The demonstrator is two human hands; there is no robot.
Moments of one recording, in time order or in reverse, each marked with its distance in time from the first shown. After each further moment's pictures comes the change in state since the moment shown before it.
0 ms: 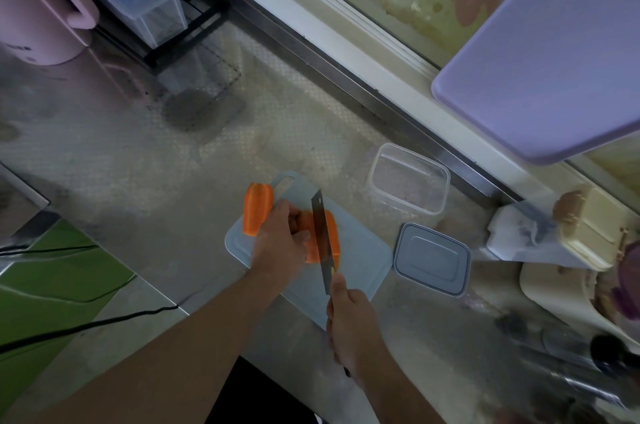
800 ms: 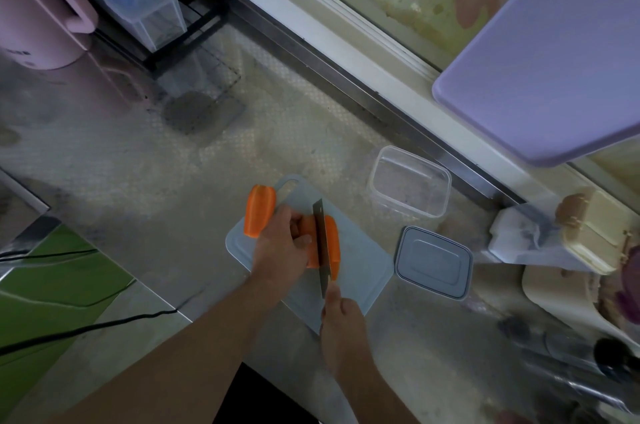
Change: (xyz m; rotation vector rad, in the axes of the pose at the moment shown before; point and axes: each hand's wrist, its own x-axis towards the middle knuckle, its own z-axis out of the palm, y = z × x) left_hand -0.006 0.003 -0.002 0.048 0.012 0.048; right_hand 0.008 0.015 0.019 -0.045 0.091 -0.040
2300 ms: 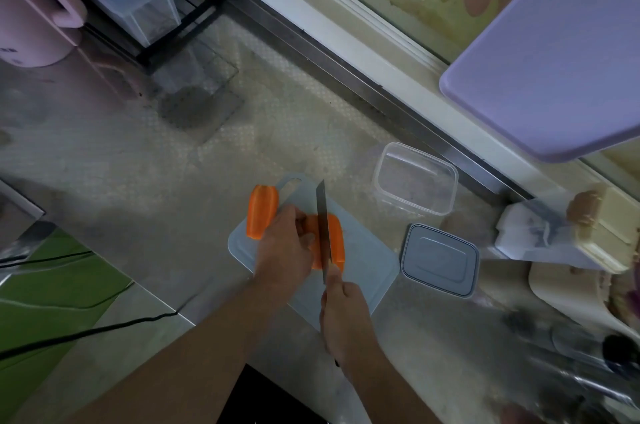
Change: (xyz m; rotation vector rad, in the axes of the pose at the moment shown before) left_hand 0.004 0.007 -0.004 0.077 -0.028 -0.007; right_hand 0.005 -0.028 0.003 0.094 -0.082 0.008
